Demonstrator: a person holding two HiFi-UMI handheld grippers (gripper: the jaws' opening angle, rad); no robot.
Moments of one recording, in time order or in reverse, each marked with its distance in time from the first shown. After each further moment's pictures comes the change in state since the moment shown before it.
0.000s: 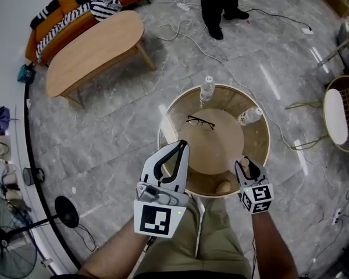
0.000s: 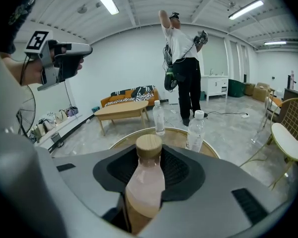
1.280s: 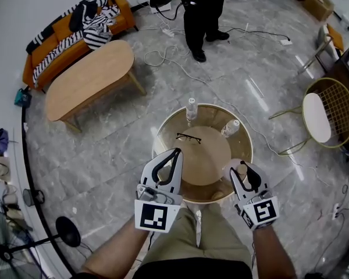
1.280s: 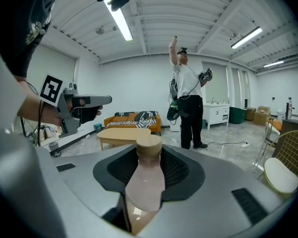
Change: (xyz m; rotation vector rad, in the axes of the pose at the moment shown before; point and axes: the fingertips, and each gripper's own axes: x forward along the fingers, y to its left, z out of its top) left arm -0.018 -0.021 0.080 0.082 -0.089 -0.076; right arm -0.137 0.042 0.171 -0.089 -0.272 0.008
